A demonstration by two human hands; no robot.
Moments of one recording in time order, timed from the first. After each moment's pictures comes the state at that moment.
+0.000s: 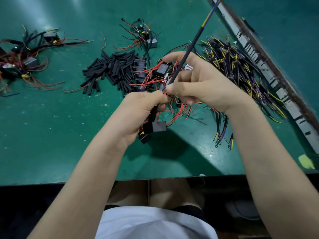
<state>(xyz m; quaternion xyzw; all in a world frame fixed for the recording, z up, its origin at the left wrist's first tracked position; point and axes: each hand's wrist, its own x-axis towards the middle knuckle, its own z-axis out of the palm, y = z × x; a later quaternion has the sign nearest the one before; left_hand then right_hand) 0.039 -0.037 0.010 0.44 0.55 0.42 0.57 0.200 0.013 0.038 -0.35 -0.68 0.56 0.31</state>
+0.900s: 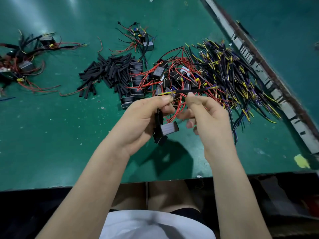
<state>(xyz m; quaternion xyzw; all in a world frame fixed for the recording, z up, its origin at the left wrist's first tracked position) 0.051 -0.043 -0.004 0.40 0.35 0.47 0.70 0.190 -0.056 0.000 -0.55 -0.40 0.48 0.55</state>
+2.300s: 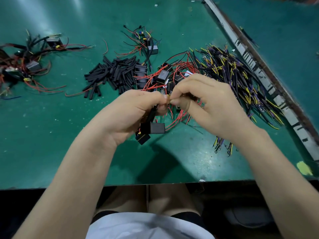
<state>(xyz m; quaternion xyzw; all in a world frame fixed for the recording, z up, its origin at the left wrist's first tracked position) 0.024 -0.037 0.026 0.48 0.47 0.39 0.63 0.203 -0.026 0.042 -0.33 -0.88 0.07 0.33</state>
